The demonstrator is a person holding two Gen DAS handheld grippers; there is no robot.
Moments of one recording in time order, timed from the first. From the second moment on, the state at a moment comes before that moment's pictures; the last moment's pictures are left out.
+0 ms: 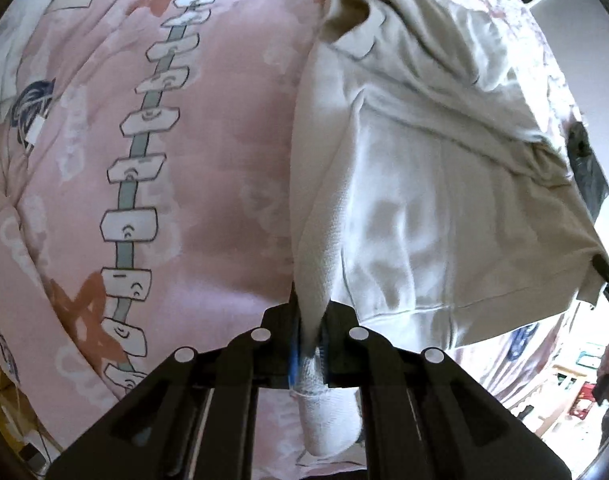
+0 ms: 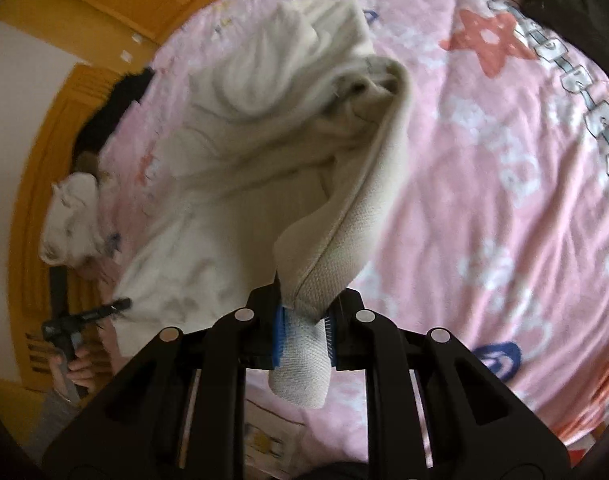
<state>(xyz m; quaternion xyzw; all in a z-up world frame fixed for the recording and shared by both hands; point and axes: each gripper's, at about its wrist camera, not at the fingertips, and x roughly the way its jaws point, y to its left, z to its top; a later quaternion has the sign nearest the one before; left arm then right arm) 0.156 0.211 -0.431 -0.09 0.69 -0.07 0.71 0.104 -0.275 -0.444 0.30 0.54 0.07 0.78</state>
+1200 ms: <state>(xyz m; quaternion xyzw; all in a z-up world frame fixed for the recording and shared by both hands) 0.581 0.163 -0.430 -0.17 0.68 0.11 0.70 0.549 -0.396 -0.517 0.44 0.50 0.09 0.74</state>
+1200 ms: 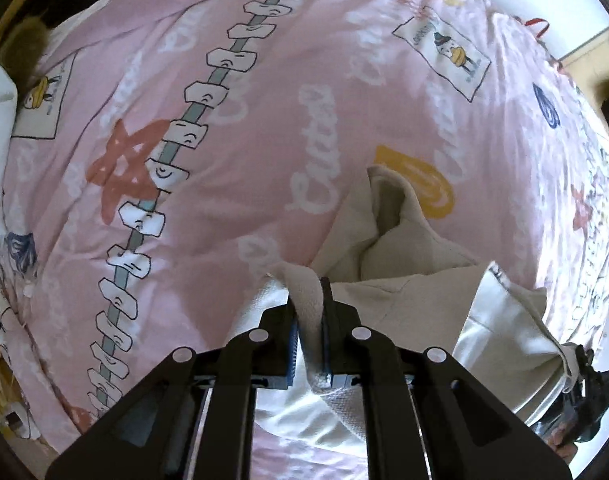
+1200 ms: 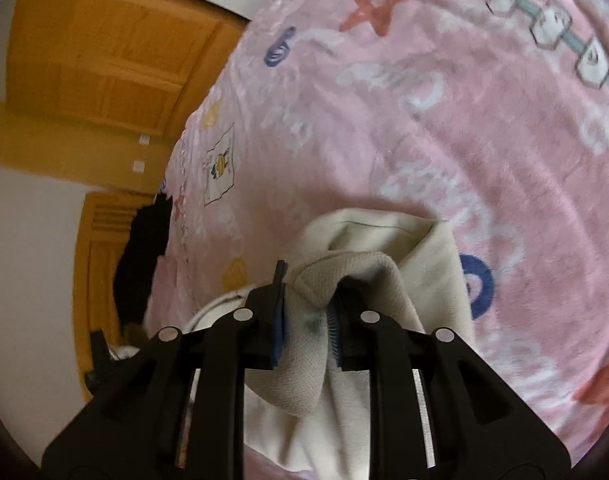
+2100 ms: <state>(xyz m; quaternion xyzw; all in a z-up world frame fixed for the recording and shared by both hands) 0.520 0.077 -0.441 -0.13 0.69 -0.02 0.71 0.448 -0.420 -0.473 0.47 0.44 0.13 0.76</state>
